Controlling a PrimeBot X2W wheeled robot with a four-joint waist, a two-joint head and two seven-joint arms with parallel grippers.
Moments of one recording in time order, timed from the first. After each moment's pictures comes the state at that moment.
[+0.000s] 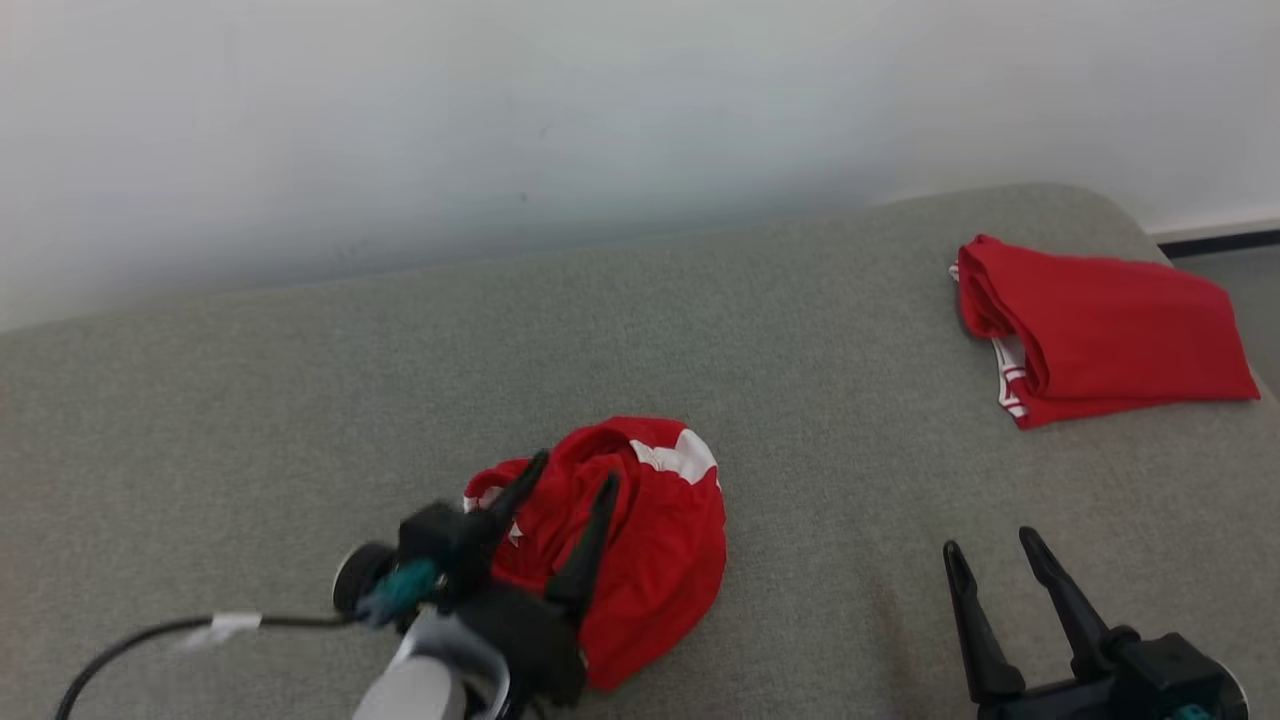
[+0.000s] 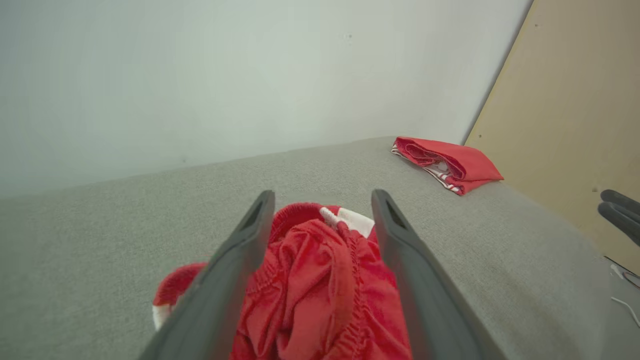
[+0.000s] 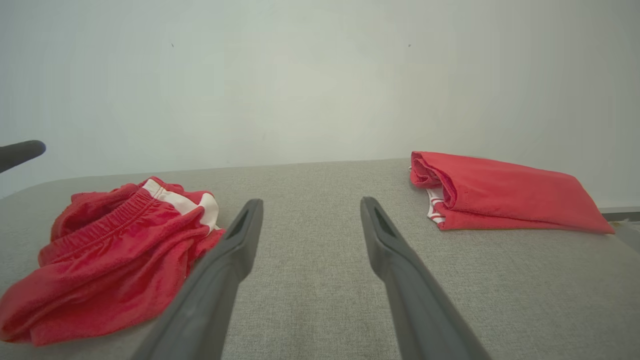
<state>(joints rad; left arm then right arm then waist) -0.36 0.05 -0.40 0.22 -0.29 -0.01 -0.12 0.04 -0.24 0.26 0.02 0.20 0.13 -0.26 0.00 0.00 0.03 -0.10</state>
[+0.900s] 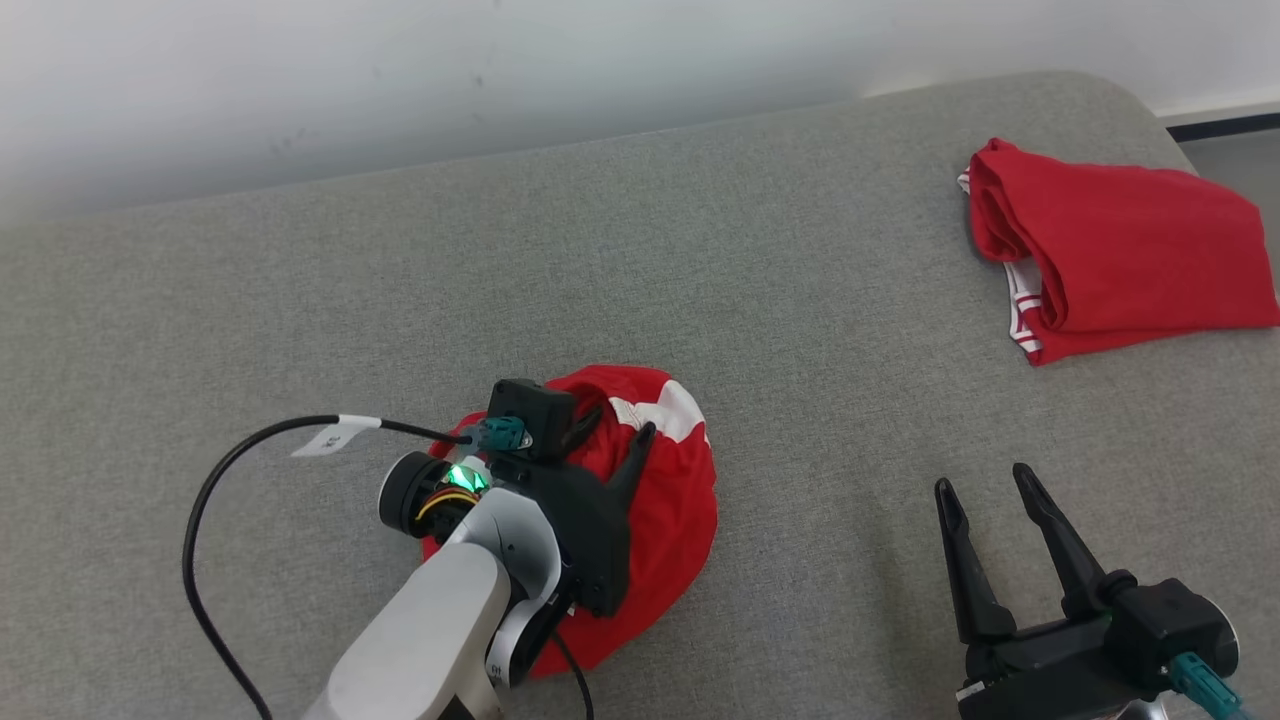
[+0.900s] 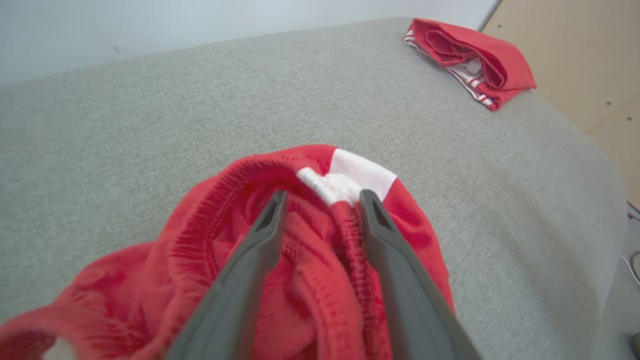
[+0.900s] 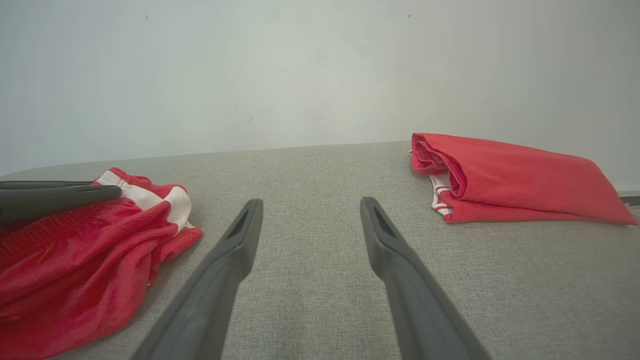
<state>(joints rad) -0.66 0.05 -0.59 0.36 -0.43 0.08 0.22 -0.05 -0.23 0.26 0.02 0.20 0.13 -0.26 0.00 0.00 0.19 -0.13</state>
